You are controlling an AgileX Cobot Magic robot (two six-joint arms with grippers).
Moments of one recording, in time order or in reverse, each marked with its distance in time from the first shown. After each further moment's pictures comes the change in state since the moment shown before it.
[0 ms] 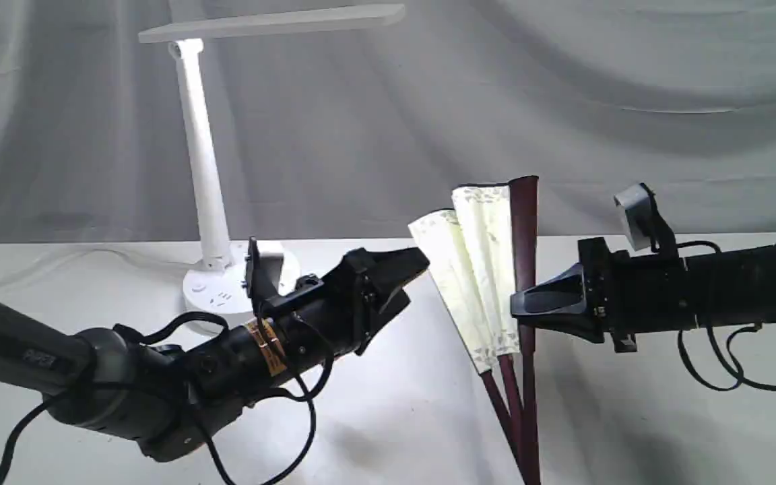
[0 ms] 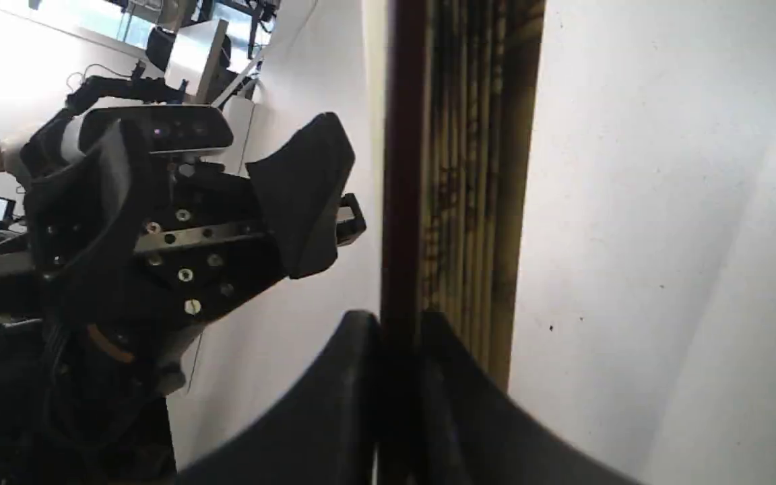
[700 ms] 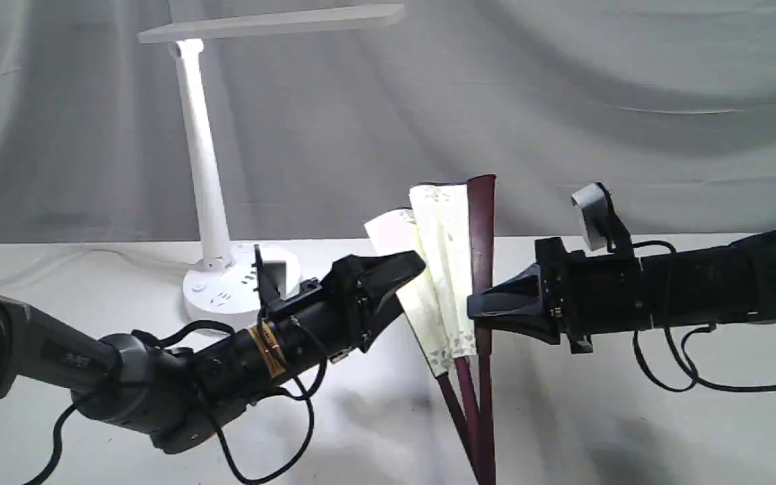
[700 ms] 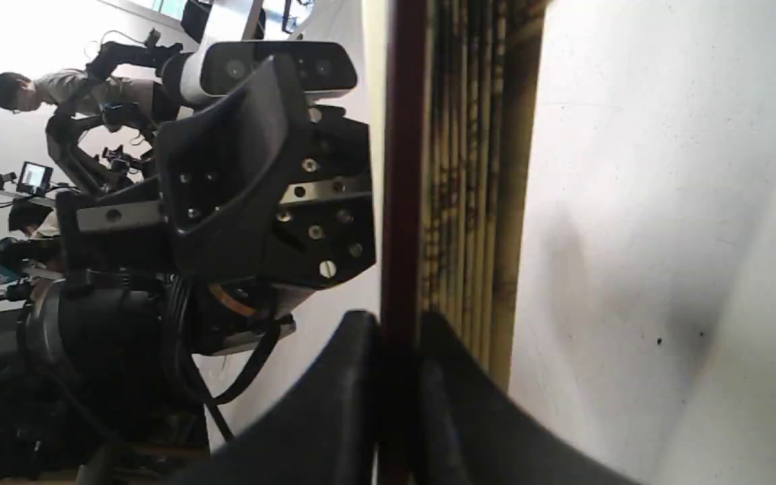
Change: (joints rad) left arm 0.046 0.136 -0.135 0.103 -0.096 -0.062; right arm 0.090 0.000 0.000 0.045 0.000 0.000
